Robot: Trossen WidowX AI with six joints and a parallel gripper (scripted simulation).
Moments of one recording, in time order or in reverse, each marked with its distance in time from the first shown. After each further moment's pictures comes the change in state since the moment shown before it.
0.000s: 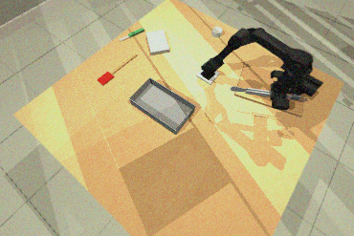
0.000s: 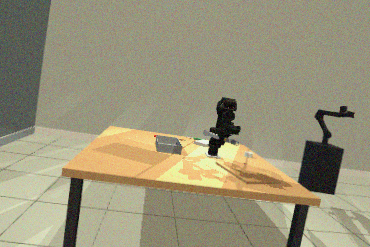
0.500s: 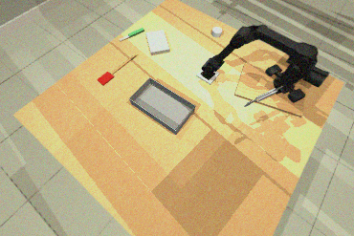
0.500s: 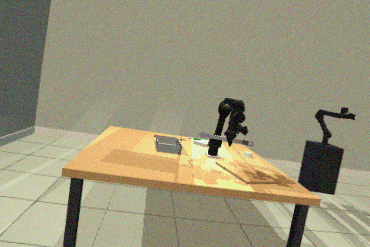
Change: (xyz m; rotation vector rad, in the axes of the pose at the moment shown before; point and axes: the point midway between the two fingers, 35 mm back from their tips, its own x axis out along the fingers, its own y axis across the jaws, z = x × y) arm 0.000 0.039 0.024 -0.652 -0.004 0.005
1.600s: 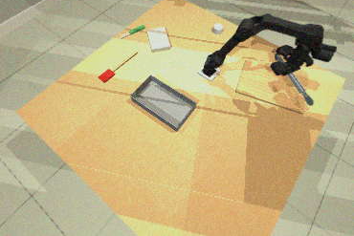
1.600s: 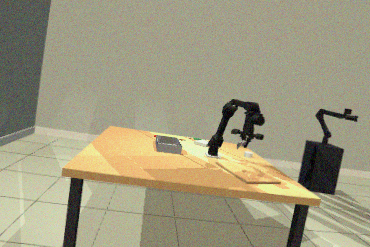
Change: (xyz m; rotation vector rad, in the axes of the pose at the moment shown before) arm 0.000 0.055 0.084 -1.430 -0.010 0.002
